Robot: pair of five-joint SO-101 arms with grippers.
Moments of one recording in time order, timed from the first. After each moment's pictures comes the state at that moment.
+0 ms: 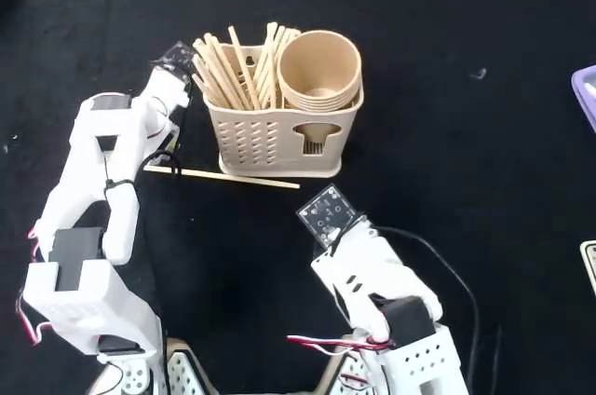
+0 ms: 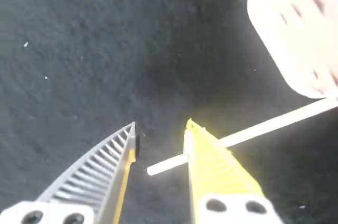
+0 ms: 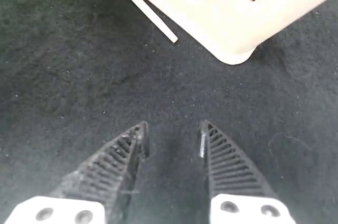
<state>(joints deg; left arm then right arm) -9.6 7.3 16.5 49.8 -39.7 -19.8 -103.3 95.6 65.3 20.5</state>
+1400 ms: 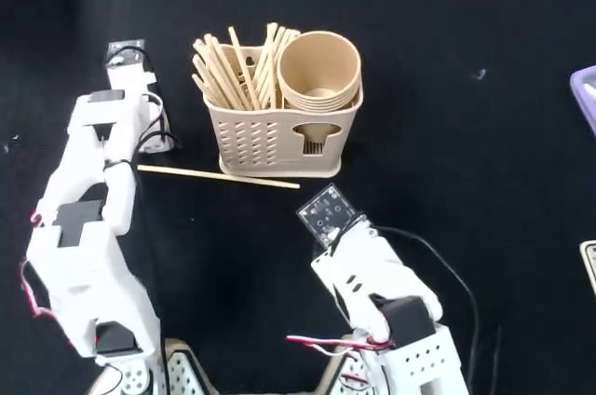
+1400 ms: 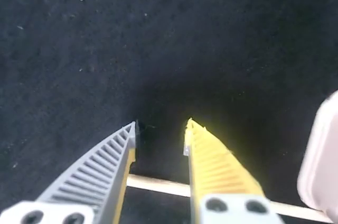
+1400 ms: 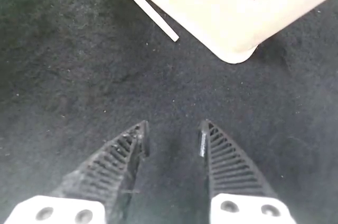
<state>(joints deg) -13.0 20.9 7.2 53.1 -2.0 -19.8 -103.3 95.6 65.3 20.5</state>
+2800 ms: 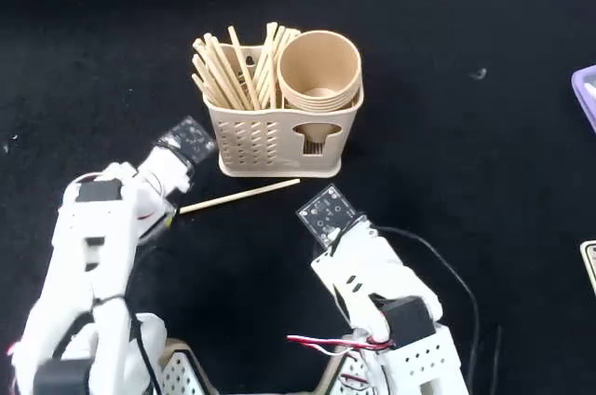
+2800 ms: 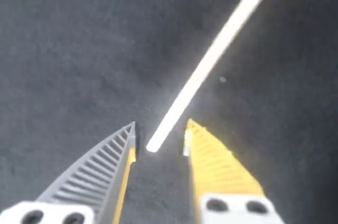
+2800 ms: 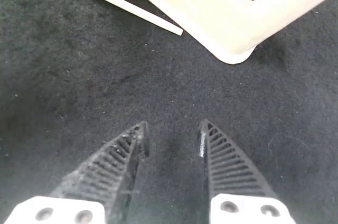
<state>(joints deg) -9.7 -31.5 55.2 53.7 -53.1 -19.8 -103.3 95.6 65.3 20.5</state>
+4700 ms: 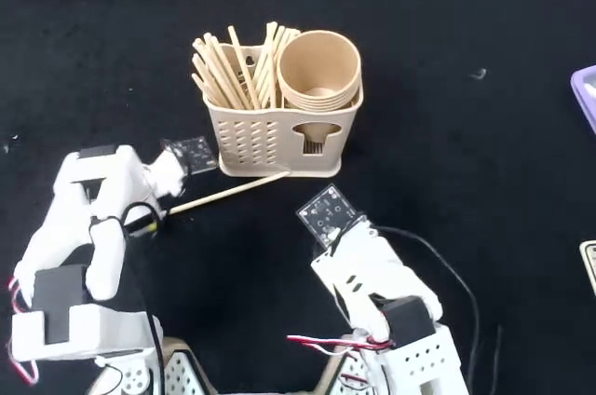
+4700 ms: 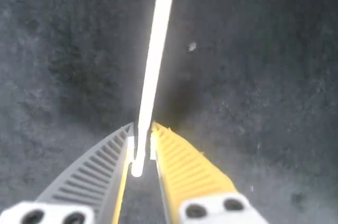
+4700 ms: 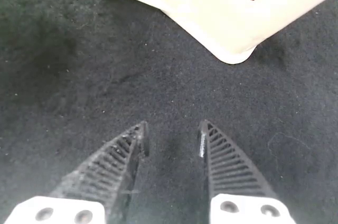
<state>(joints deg) -16.4 -5.9 43.0 58.8 -74.2 -19.8 -103.3 95.6 65.3 20.5</state>
